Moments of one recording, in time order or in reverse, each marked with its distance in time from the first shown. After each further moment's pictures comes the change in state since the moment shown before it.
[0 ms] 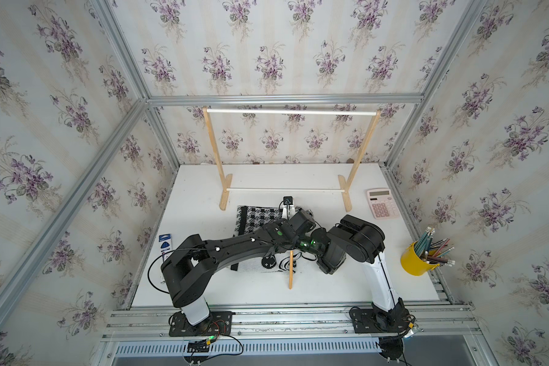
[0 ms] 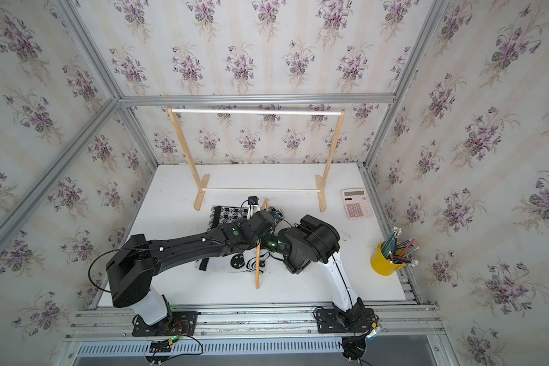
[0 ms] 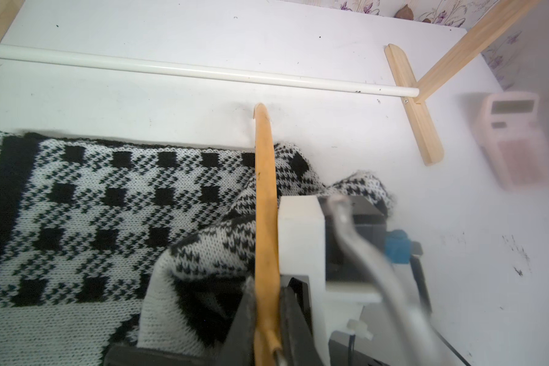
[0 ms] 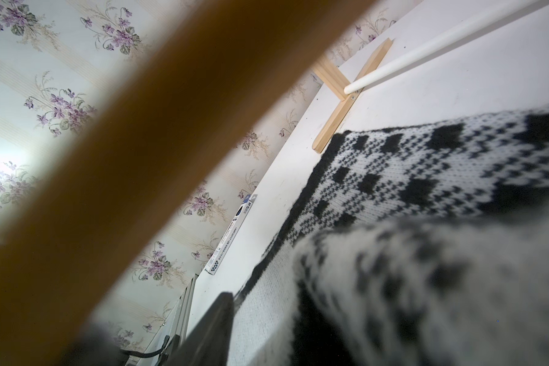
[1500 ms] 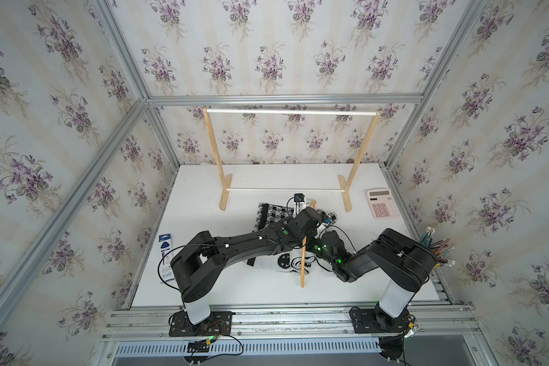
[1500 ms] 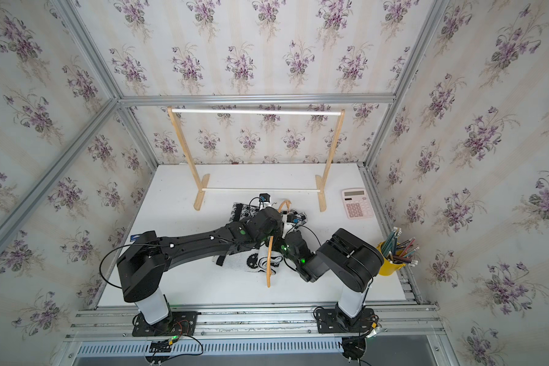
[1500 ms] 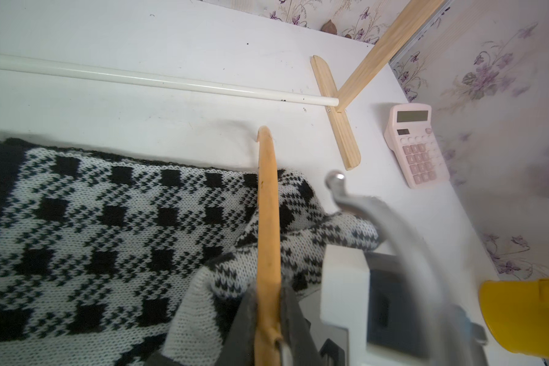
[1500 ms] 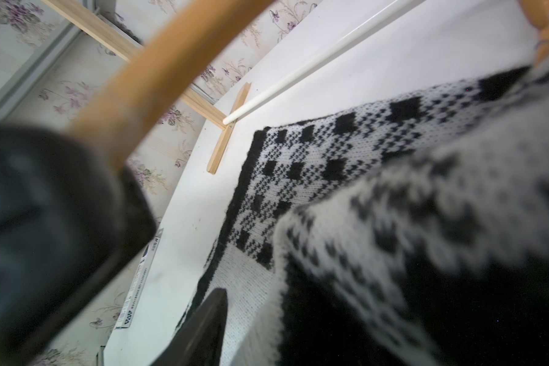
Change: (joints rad) left arm 0.000 0.096 0.054 0.173 0.129 0.019; right arm 0.009 -0.484 -0.243 -0.533 0.419 -0.038
